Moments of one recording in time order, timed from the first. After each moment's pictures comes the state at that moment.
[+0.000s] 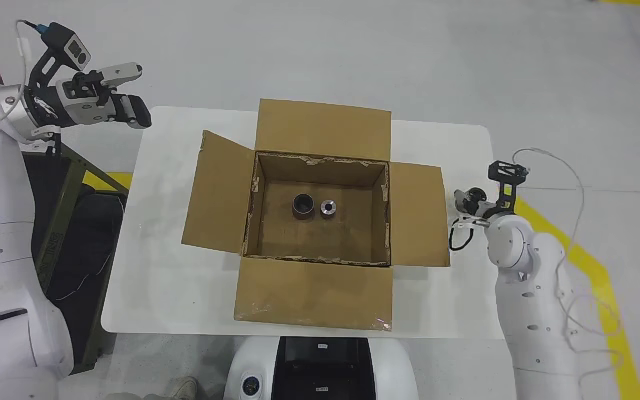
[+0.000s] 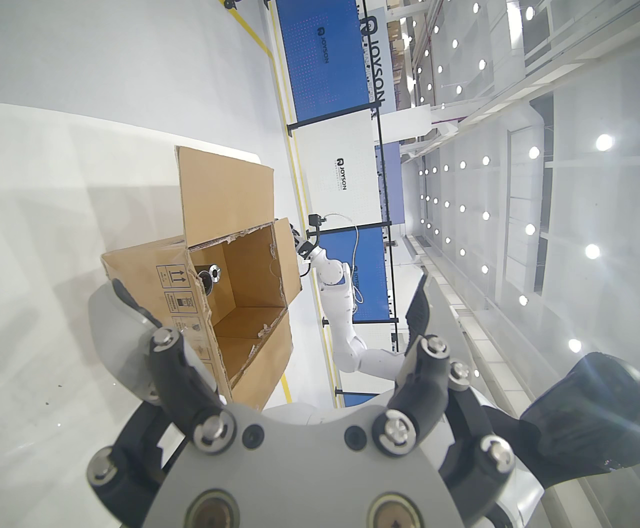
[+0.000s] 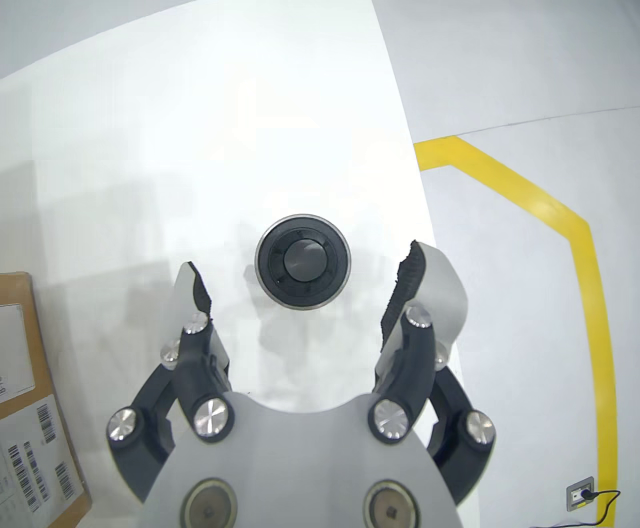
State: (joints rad) left arm 0.77 -0.85 -1.71 -1.26 -0.30 0.08 -1.49; right arm -1.29 -1.35 1.59 -1.53 -1.23 0.14 0.75
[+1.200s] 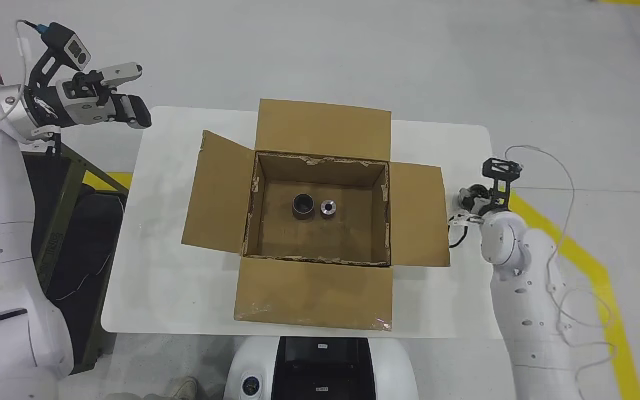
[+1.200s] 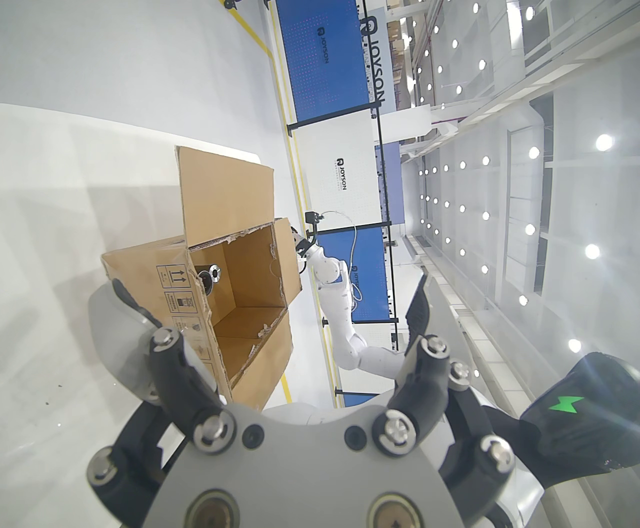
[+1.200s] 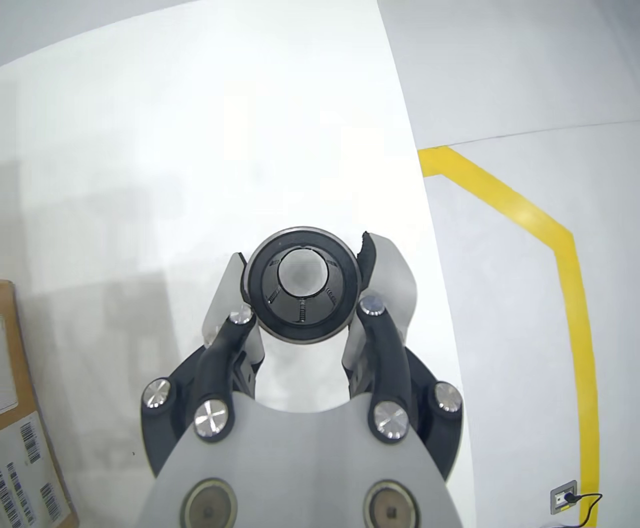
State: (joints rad) left arm 0.77 -0.85 -1.71 -1.26 -0.30 0.08 -1.49; right arm -1.29 -1.34 1.55 -1.55 -1.26 0.17 0.72
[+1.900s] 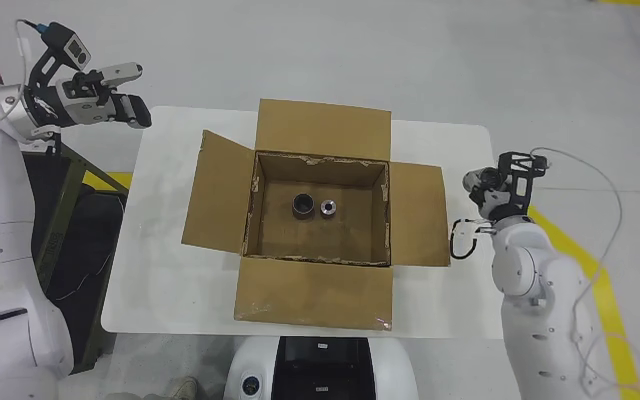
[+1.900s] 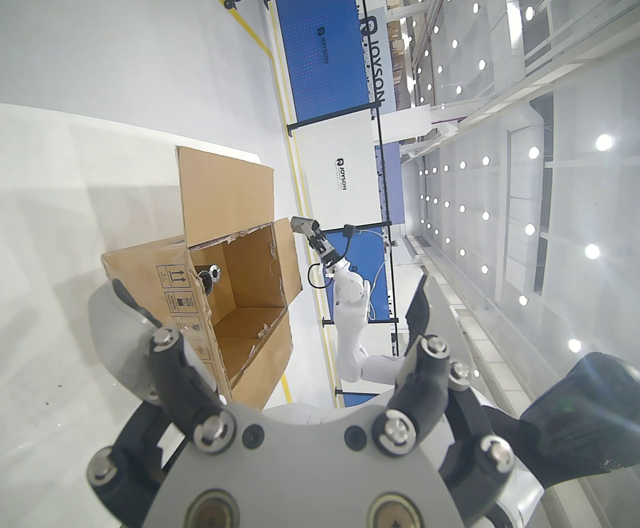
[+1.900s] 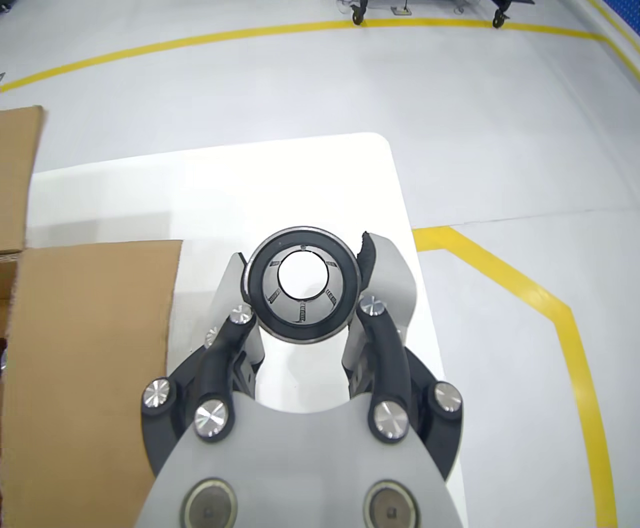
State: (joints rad) left arm 0.77 -0.85 -1.71 -1.26 -0.30 0.08 -1.49; right arm -1.47 -1.33 1.57 -1.97 -1.27 0.16 0.66
